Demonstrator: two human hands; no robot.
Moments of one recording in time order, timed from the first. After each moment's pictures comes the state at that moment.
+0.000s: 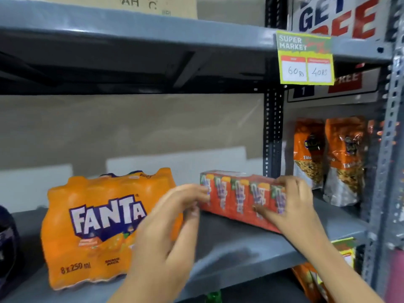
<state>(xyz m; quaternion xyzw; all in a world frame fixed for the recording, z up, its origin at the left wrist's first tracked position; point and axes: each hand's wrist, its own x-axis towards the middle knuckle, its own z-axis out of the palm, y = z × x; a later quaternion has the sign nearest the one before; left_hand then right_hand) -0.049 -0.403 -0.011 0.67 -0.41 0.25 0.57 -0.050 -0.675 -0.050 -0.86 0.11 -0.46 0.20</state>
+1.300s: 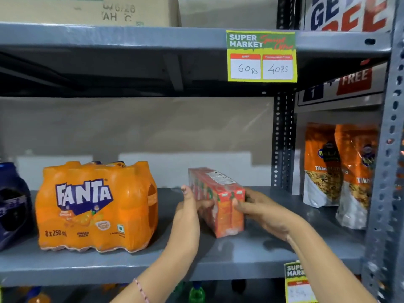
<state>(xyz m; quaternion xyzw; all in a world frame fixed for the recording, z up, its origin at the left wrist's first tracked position) -0.030 -0.533 -0.038 0.68 -0.07 0.05 0.72 -0.028 -0.720 -0.021 -0.75 -0.17 0.00 0.64</state>
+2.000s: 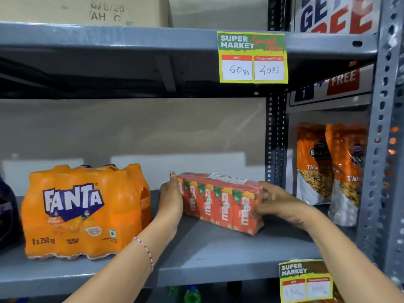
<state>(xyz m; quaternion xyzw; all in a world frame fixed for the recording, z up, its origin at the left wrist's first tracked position) 0.045 -0.528 -0.019 0.71 0.04 0.08 0.70 -0.007 -0.786 -0.023 -0.81 -0.08 -0.05 0.57</state>
